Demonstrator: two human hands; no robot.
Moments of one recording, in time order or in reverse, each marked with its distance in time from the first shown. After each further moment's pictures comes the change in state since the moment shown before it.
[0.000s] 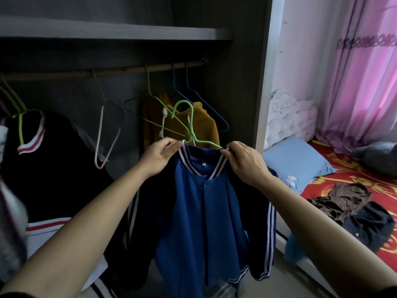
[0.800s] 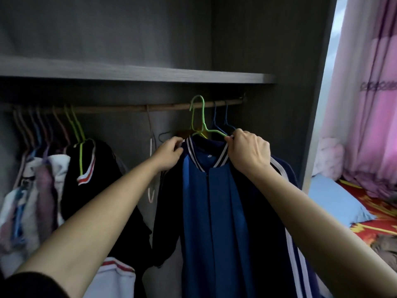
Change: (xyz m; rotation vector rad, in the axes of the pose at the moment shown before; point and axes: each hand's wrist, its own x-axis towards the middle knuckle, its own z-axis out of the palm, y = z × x) left_hand 0.070 -0.022 -0.128 0.291 0.149 -0.071; right_hand 0.145 -0.137 0.013 -0.391 0.188 0.125
